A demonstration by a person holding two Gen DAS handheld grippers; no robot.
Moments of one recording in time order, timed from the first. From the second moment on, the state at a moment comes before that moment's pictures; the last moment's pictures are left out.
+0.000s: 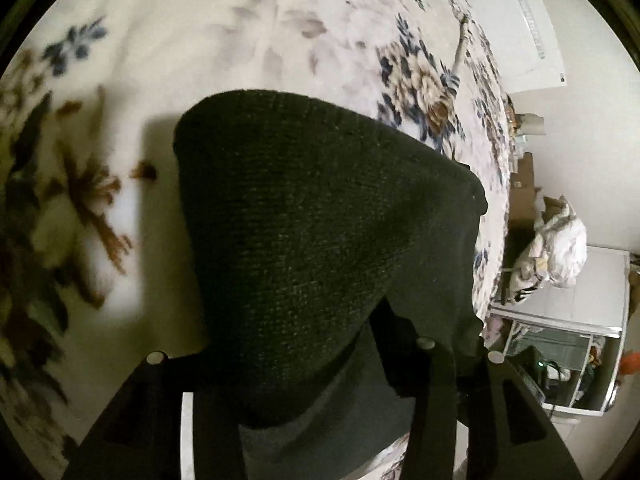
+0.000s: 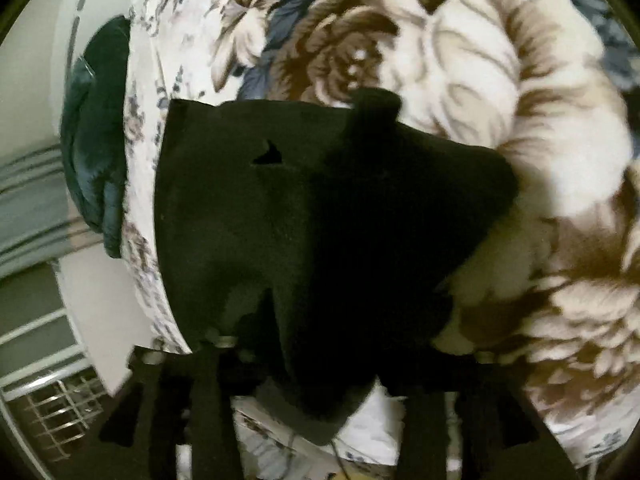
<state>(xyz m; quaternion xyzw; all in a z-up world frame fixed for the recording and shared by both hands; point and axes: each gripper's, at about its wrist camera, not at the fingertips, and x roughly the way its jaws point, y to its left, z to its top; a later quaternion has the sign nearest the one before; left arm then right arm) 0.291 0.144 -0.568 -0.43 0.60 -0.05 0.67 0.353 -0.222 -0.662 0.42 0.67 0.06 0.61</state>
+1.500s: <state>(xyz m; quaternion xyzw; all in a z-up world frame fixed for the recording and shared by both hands) 0.267 0.051 -0.540 -0.19 0.59 0.16 0.77 0.568 -0.122 -0.635 0.07 0.67 0.28 0.68</state>
